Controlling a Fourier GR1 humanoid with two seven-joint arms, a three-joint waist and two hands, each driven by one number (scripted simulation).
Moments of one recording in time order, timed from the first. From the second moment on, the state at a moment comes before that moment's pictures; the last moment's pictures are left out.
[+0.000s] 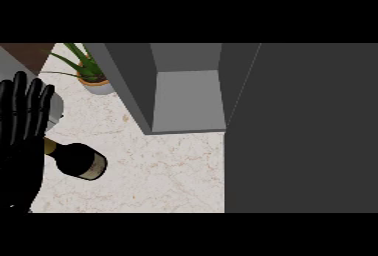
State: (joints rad) left arm -0.04 0.08 0.01 -2.10 -0.03 0.01 0.00; right arm -0.05 -0.11 0.02 -2.10 -0.02 -0.02 0.01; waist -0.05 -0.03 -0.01
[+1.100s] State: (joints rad) left arm -0.40 0.00 -0.07 -2.00 -0.08 0.30 0.56; right arm 0.28 -0.16 0.26 -2.47 -0.13 0.15 0.23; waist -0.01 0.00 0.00
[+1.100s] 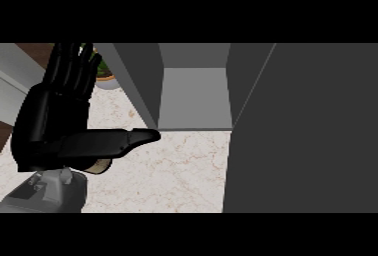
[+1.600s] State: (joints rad) left arm -0.49 0.00 -0.19 -2.09 -0.22 0.42 0.79; right arm 0.23 -0.14 0.31 -2.50 -0.11 0.10 0.34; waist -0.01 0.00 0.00
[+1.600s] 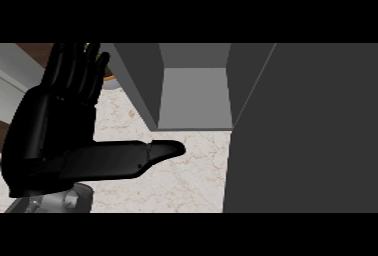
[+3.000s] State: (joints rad) left arm -0.43 0.12 -0.06 -2.31 -0.33 0.38 0.99; right arm 0.21 -0.16 0.32 -2.52 -0.09 0.04 0.39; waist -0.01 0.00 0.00
